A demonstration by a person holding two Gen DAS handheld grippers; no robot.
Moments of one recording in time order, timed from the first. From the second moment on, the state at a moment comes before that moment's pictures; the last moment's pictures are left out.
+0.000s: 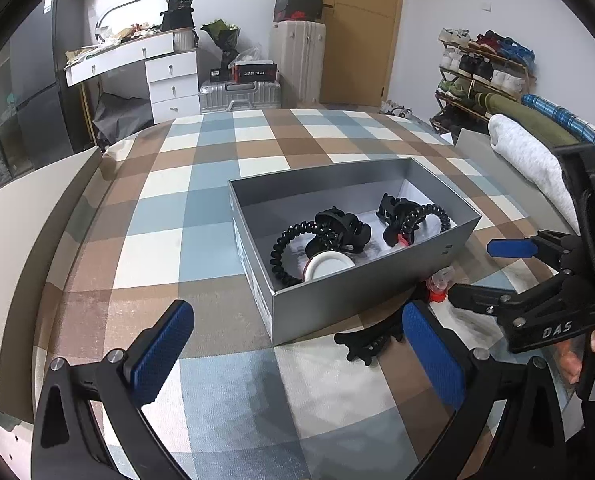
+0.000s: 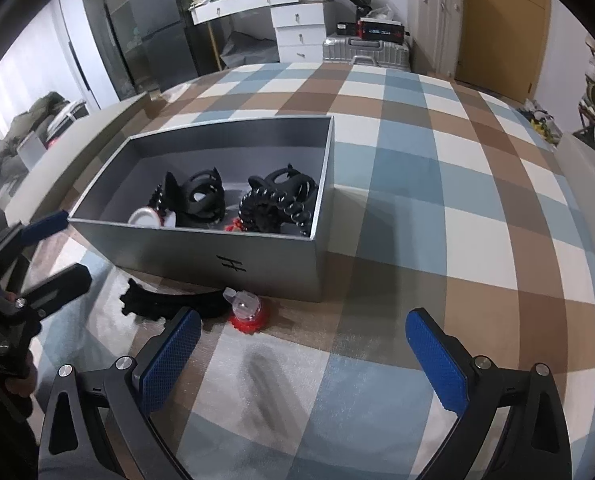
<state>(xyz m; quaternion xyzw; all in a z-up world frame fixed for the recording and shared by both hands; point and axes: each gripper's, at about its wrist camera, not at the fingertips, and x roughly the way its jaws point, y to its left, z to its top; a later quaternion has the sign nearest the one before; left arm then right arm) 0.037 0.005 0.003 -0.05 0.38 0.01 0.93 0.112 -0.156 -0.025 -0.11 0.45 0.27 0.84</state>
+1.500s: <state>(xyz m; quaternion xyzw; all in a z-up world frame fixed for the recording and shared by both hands) 0.035 -0.026 -0.010 0.01 0.42 -0.04 0.91 0.124 -0.162 -0.036 -0.13 0.45 0.20 0.86</state>
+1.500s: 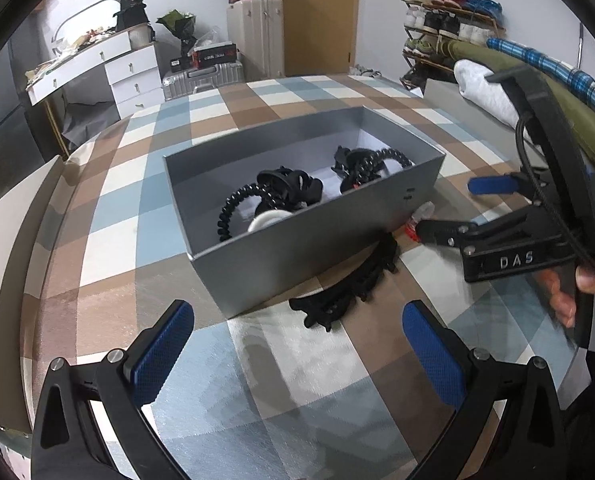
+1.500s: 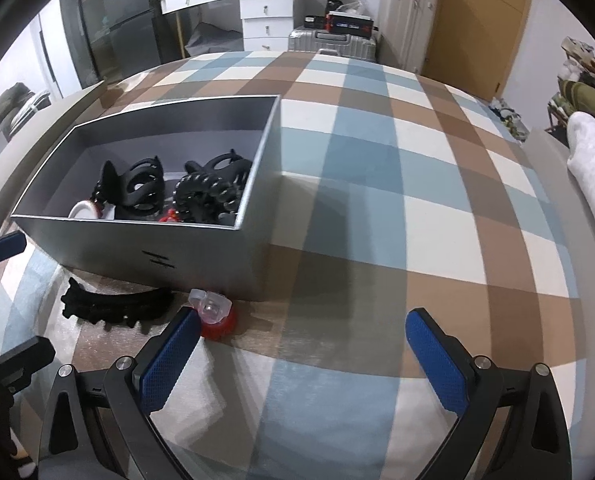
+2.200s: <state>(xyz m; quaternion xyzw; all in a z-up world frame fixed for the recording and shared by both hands) 0.038 -0.026 -0.016 0.01 0.44 -0.04 0.90 0.104 -0.138 -0.036 -0.15 0.44 0.27 0.84</state>
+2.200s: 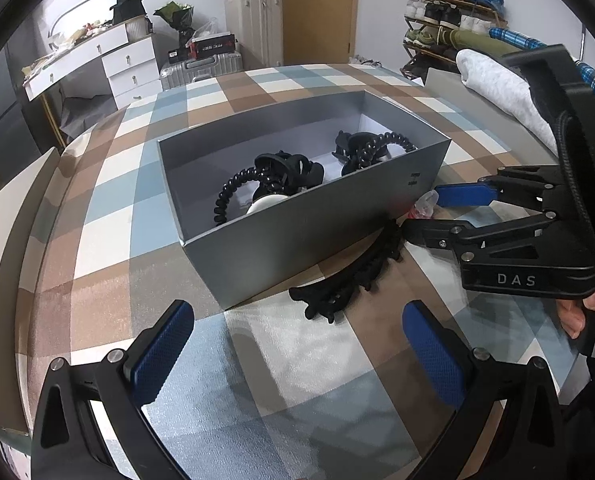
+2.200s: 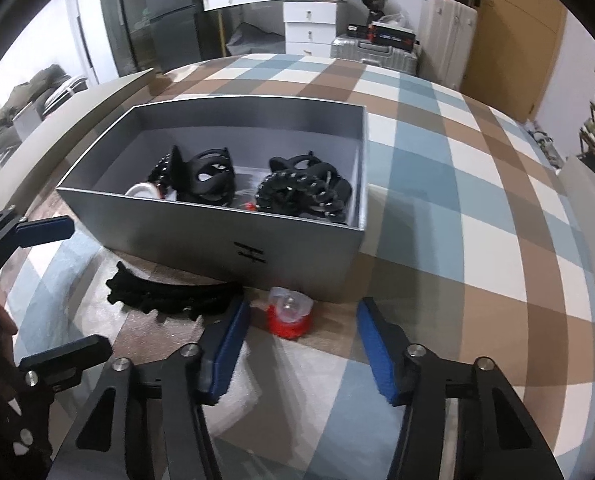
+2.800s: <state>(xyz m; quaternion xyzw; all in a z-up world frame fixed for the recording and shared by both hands) 0.041 -0.030 -0.021 0.01 0.44 -0.05 0.89 0.101 -0.135 -0.034 -0.14 0.43 0.29 0.84</state>
